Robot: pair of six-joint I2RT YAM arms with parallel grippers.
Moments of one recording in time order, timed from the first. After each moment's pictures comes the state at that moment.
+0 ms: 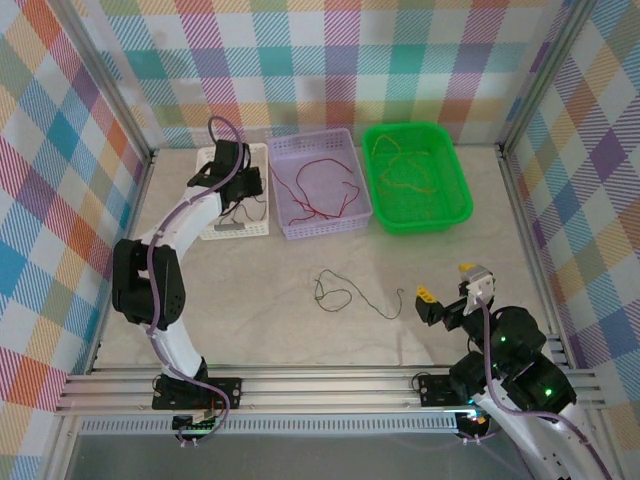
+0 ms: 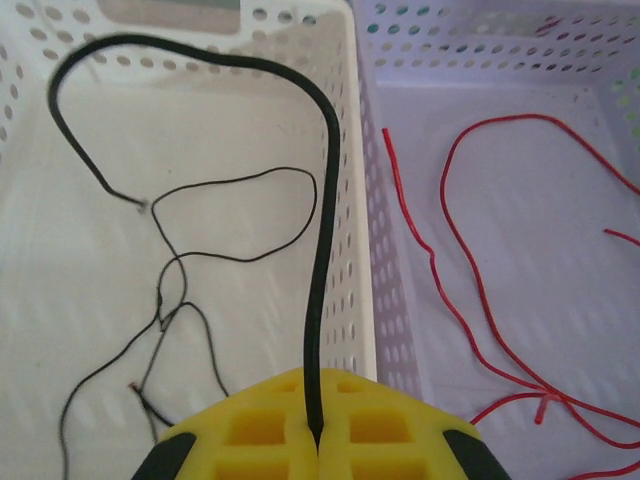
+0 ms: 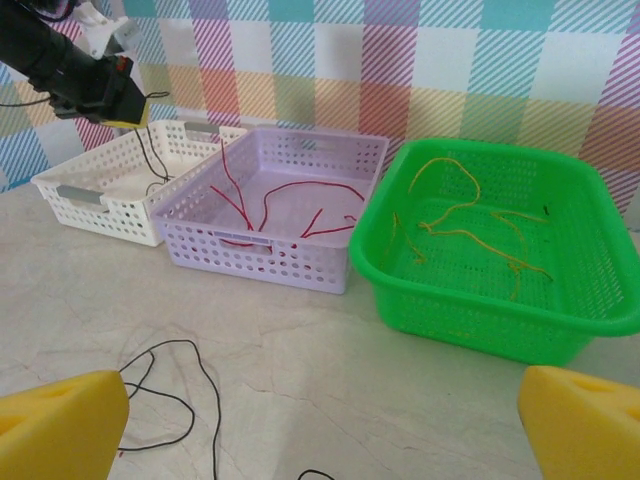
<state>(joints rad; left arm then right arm) -0.22 1.79 1.46 -0.44 -0.10 -0.34 0.63 0.03 0.52 -0.64 0.16 0.02</state>
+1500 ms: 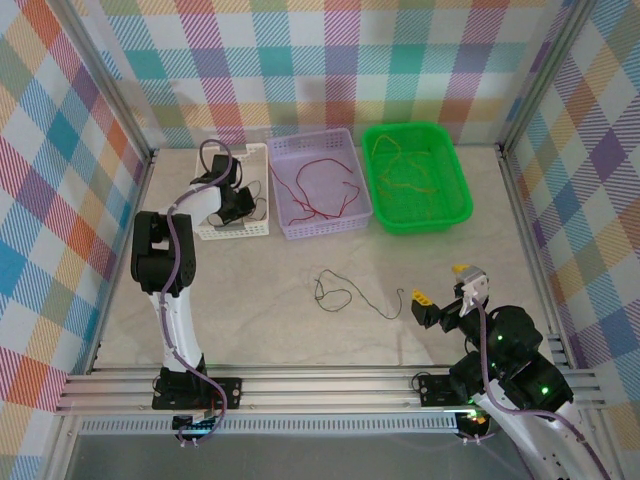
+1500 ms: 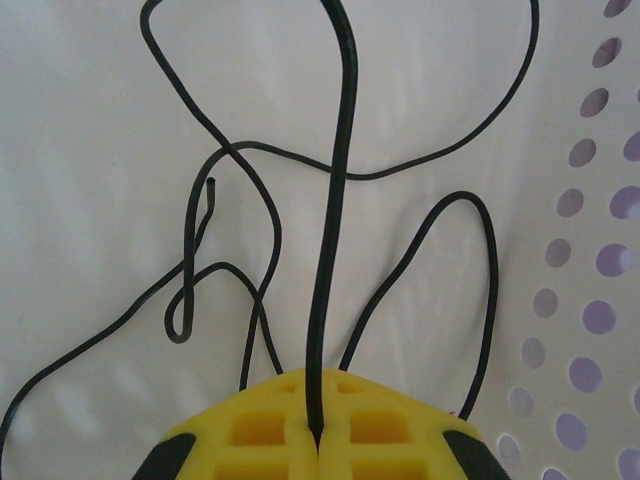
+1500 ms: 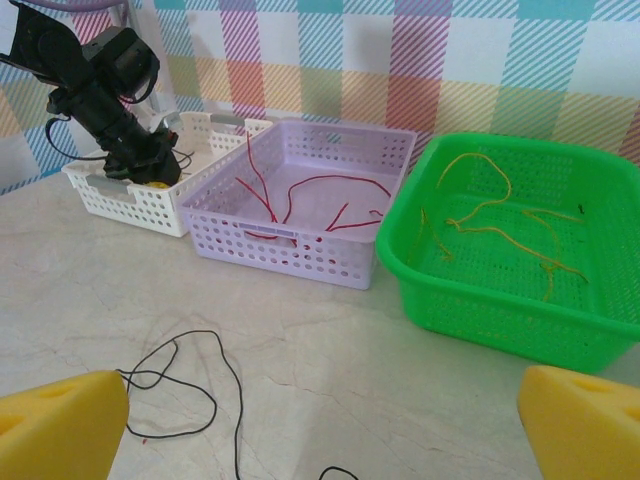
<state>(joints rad) -0.09 2.07 1.52 -0.53 0.07 -0.51 0.62 0.03 0.50 -0.62 0.10 0.02</state>
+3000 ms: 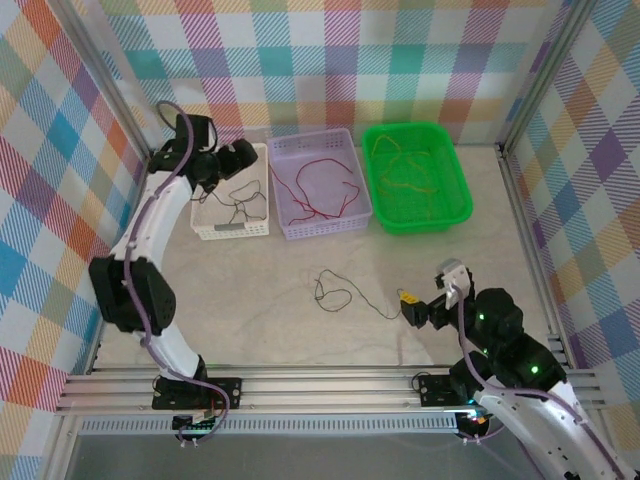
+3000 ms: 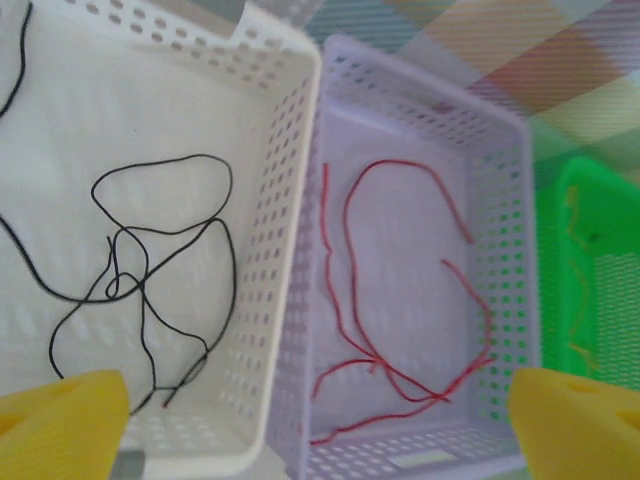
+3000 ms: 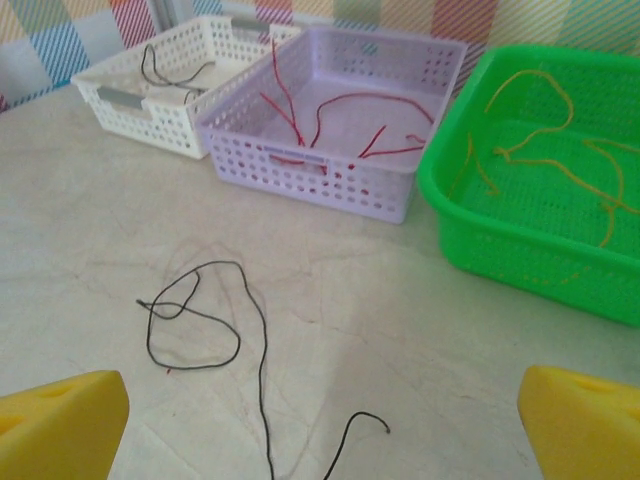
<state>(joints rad) -0.10 1.67 1.67 -0.74 0.18 -0.60 0.62 0.28 0.57 -0.68 0.01 0.02</state>
